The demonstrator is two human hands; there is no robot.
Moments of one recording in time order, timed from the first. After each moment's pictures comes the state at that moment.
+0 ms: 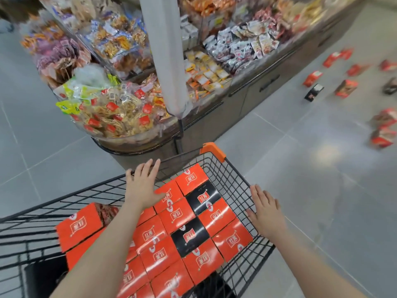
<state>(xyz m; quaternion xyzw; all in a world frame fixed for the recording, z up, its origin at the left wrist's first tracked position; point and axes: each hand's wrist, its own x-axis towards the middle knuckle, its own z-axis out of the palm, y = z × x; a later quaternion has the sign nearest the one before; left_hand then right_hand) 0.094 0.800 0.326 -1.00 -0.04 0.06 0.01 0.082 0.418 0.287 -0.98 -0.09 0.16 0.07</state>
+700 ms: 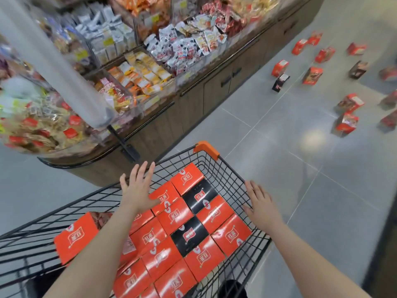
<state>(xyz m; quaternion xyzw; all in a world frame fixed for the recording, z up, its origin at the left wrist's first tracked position) 0.159 0.568 0.327 -0.99 -0.03 0.11 0.00 0.147 0.181 0.288 -0.97 -0.09 0.18 0.10</state>
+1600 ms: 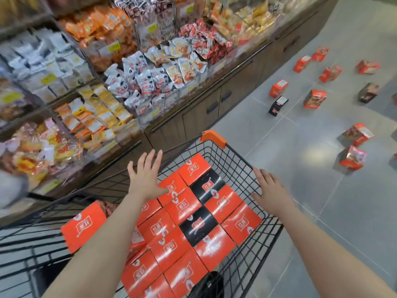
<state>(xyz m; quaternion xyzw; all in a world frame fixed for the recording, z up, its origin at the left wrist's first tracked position) 0.487 0.409 0.321 -0.99 -0.05 0.09 0.00 0.500 0.023 0.284 -0.98 -0.09 0.16 0.07</state>
